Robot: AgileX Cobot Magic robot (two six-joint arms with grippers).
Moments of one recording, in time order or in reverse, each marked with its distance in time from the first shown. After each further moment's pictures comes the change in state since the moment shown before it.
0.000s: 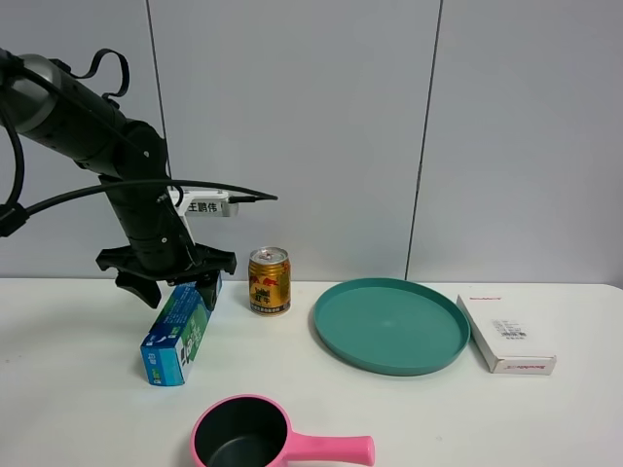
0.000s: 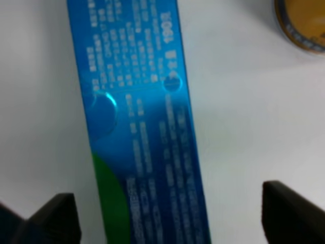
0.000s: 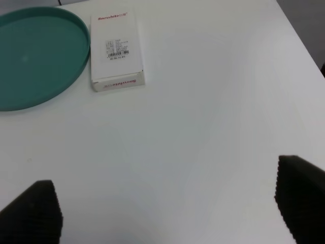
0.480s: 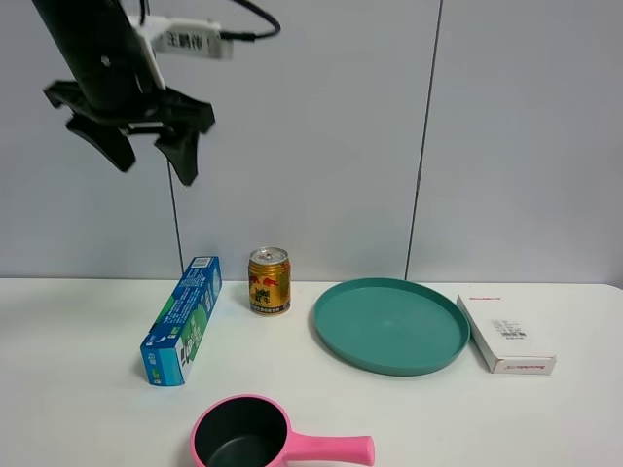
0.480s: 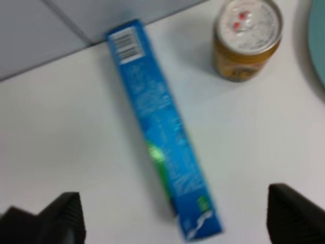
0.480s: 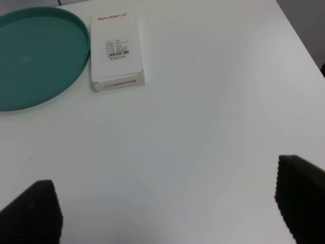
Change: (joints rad) left arm -0.080 -0.388 -0.148 0.085 0.375 0.176; right arm 0.000 0.000 0.000 0.000 0.000 0.000
